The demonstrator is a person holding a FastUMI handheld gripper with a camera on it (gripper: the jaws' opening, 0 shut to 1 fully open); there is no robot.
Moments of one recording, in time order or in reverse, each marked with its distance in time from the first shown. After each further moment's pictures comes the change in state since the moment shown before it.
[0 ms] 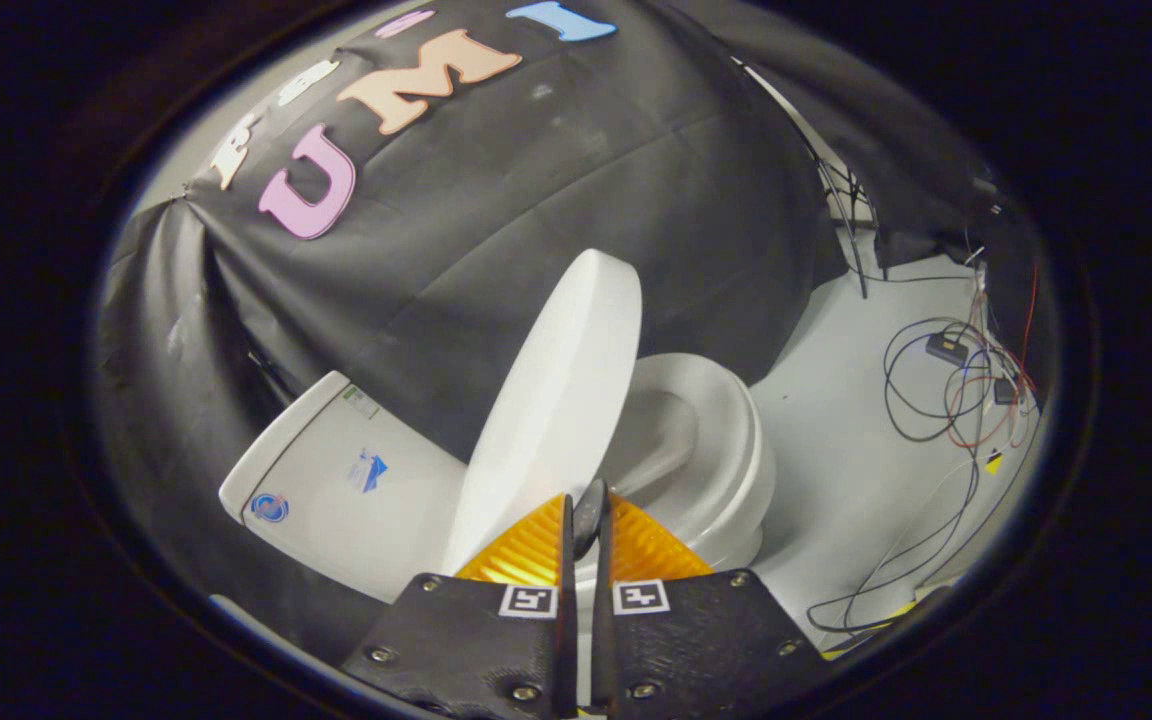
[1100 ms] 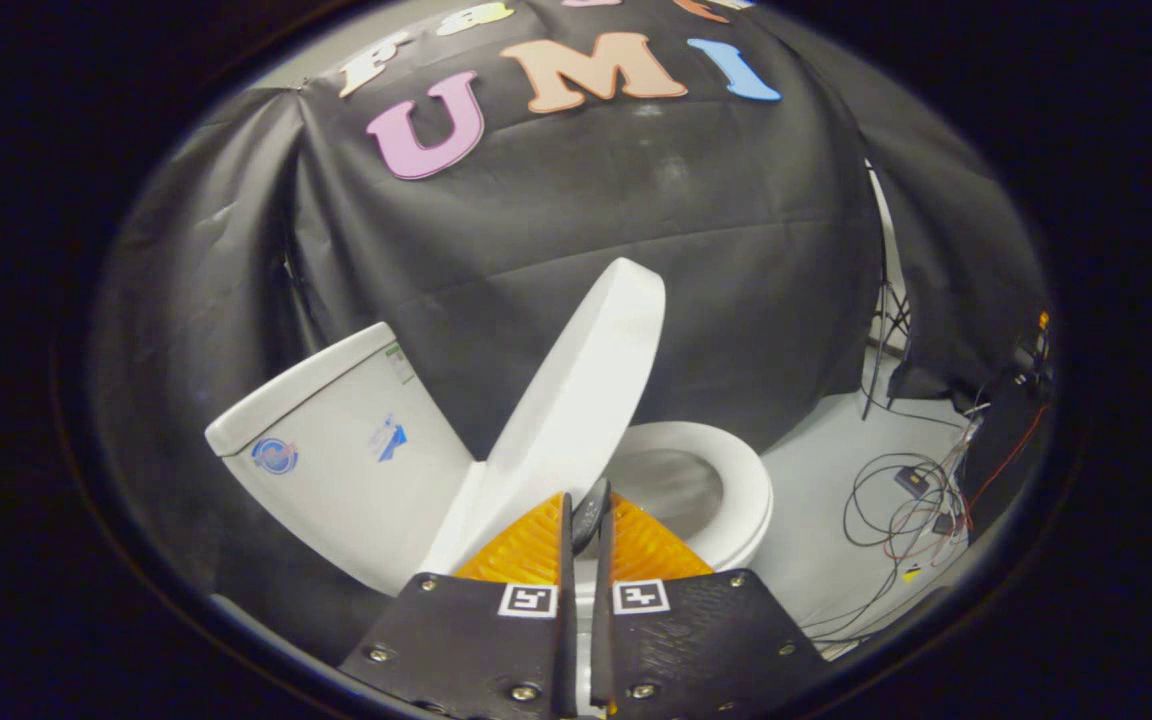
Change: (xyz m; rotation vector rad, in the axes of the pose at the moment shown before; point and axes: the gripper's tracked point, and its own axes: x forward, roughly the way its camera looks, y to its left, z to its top) arm -0.027 0.095 0.025 -0.366 -0.065 -0.029
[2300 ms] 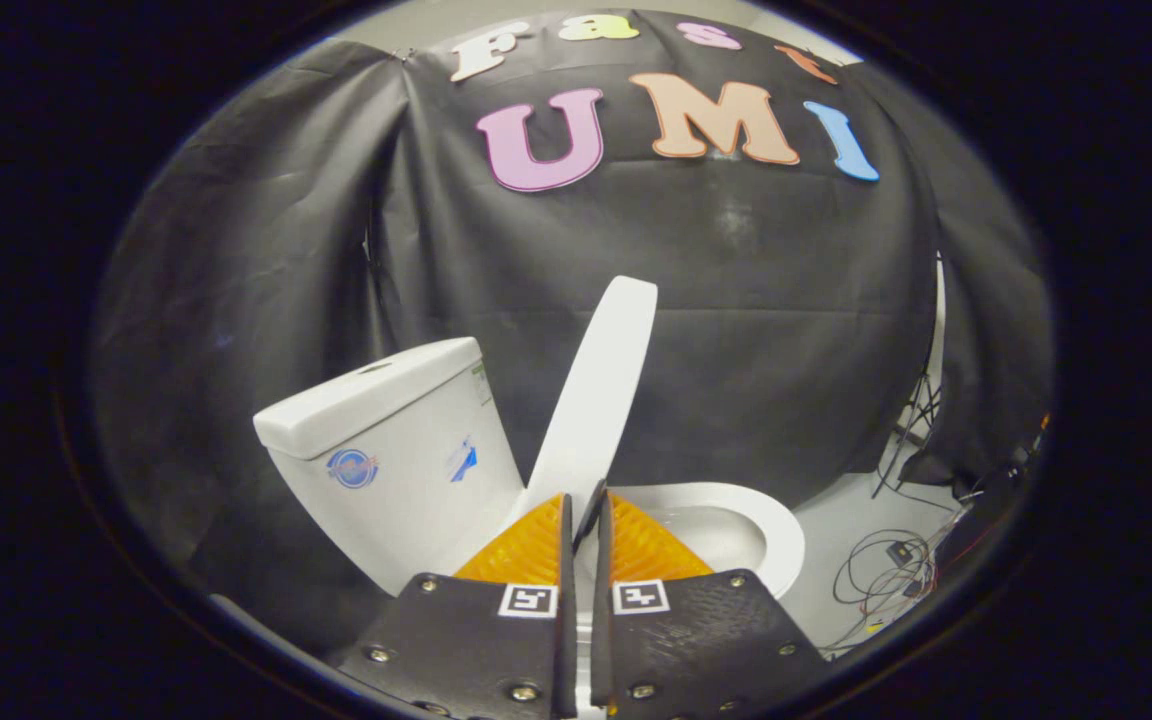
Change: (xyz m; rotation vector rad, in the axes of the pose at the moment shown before) arm -0.017 0.110 0.034 -0.203 -0.115 0.071
